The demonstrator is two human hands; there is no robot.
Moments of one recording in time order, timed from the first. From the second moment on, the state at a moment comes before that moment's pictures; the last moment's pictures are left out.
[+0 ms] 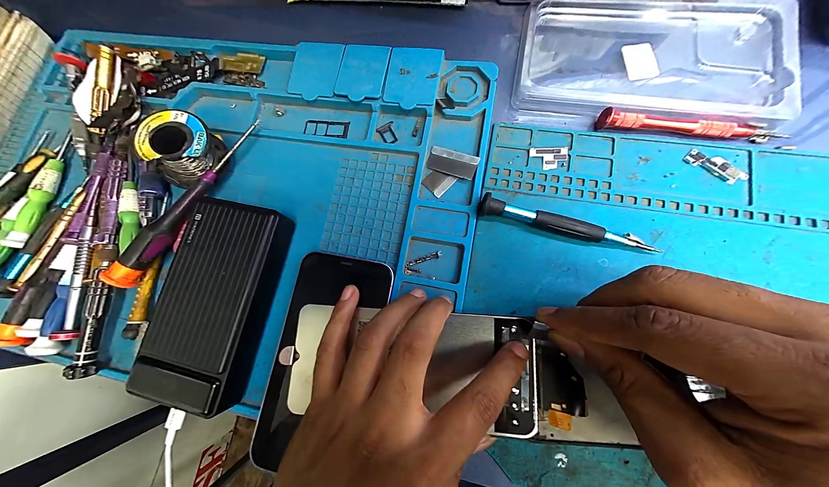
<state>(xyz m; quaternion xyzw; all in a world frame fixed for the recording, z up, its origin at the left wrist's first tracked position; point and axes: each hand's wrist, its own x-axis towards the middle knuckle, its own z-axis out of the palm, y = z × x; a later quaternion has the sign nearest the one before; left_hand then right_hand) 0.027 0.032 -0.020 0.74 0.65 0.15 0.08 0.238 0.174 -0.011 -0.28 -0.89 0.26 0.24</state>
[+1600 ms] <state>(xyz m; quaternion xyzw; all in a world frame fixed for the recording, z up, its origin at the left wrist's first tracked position) 0.027 0.032 -0.021 0.74 0.65 0.15 0.08 0.235 0.171 -0.011 -0.29 -0.89 0.25 0.25</state>
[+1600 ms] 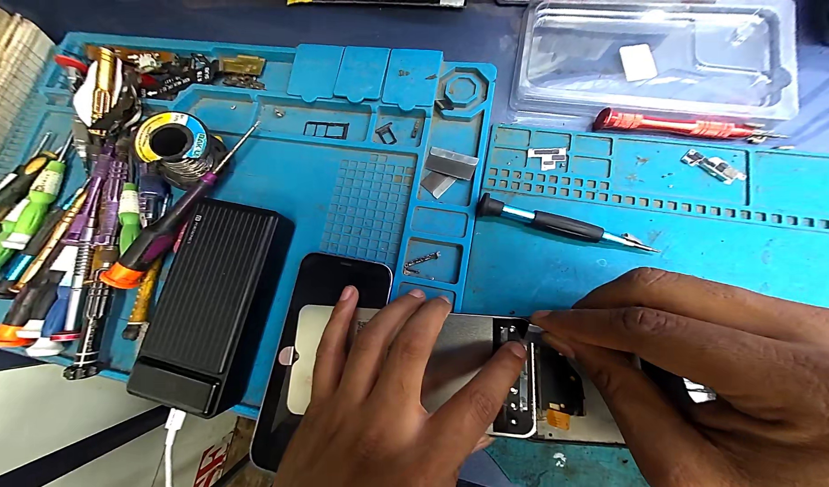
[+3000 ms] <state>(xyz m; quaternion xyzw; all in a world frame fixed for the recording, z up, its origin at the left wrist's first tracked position) 0.029 0.036 -0.015 0.73 0.66 0.14 0.10 0.232 0.176 -0.007 -0.31 -0.89 0.26 0.23</state>
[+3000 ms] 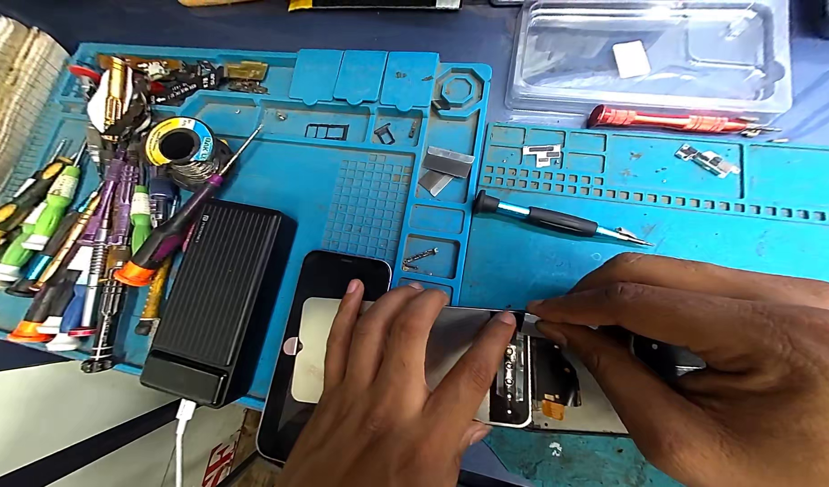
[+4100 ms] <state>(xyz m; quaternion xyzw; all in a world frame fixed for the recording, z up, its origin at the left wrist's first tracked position) 0.029 0.034 -0.016 0.73 0.65 0.15 0.11 0.231 0.177 -0.008 -0.31 -0.88 0.26 0.23</state>
